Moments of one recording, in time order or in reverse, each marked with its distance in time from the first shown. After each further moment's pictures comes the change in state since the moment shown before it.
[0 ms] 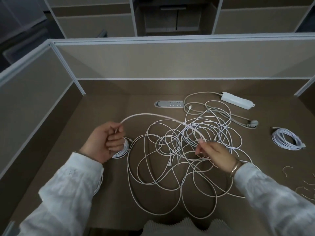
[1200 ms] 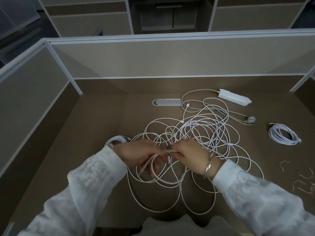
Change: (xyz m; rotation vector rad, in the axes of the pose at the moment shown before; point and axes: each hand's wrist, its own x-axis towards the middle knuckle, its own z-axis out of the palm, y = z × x) left_hand 0.018 -0.044 0.064 0.800 -0.208 -0.391; right_hand -0.001 -0.079 0.035 -0.570 -0.184 -0.352
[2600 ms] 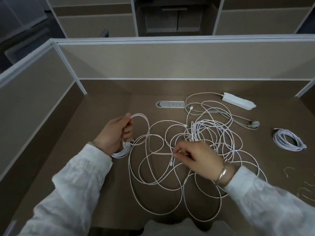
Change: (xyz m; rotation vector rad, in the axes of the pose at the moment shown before) left_hand -0.014 -0.007 -0.061 -0.563 0.574 0.405; right_hand -0.015 0.001 -0.010 0.214 0.172 -0.027
